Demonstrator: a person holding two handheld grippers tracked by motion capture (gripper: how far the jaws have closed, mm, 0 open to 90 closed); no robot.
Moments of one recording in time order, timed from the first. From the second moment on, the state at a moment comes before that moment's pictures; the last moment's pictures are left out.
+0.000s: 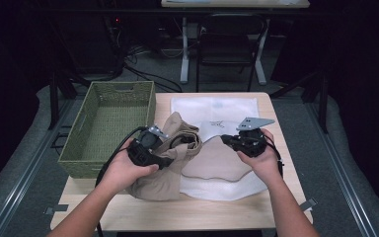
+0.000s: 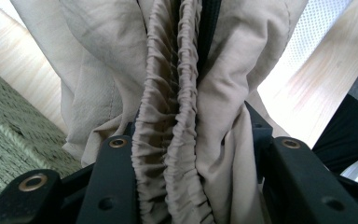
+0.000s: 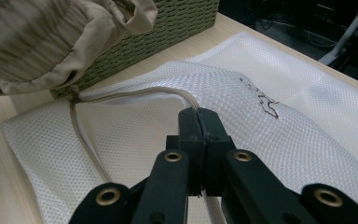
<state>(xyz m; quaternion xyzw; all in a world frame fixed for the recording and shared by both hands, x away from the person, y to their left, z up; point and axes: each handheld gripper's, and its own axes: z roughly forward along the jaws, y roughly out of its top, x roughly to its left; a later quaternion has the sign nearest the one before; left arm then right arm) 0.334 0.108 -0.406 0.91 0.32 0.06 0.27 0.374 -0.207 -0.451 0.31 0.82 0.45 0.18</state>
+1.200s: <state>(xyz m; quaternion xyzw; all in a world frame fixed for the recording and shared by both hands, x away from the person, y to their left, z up) 0.296 0.070 -0.431 0.93 0.24 0.04 0.27 0.371 -0.205 -0.452 0.31 0.82 0.45 0.18</state>
